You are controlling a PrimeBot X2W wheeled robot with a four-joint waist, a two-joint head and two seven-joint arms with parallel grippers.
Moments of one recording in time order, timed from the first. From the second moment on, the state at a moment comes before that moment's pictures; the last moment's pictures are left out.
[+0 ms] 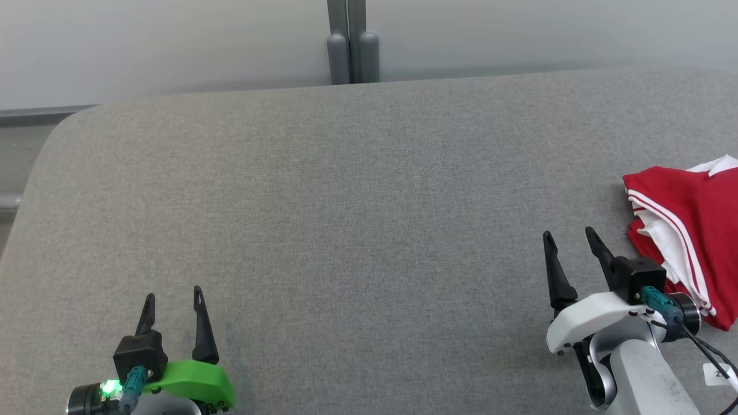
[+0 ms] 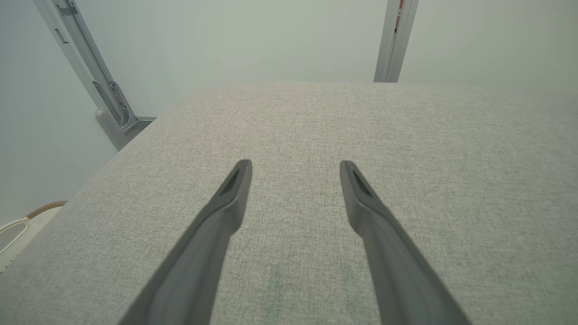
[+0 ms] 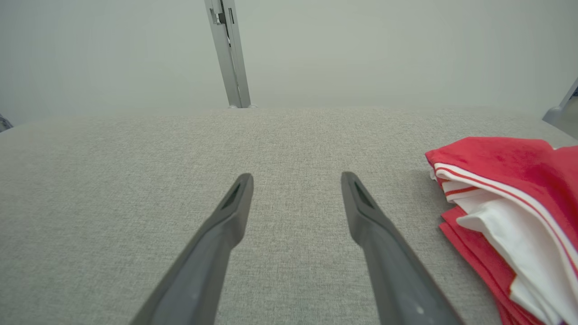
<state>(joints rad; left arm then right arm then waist) -0.08 0.05 -0.02 0.38 -0.13 0.08 -0.26 -0.24 -0.05 -0.02 0.46 0.07 0.13 -0.26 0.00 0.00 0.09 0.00</state>
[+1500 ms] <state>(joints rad) -0.05 0.04 0.03 0.35 -0.71 -0.01 -0.11 -0.16 -0.04 -0.05 0.40 0.70 0.13 -0.11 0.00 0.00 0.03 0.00</state>
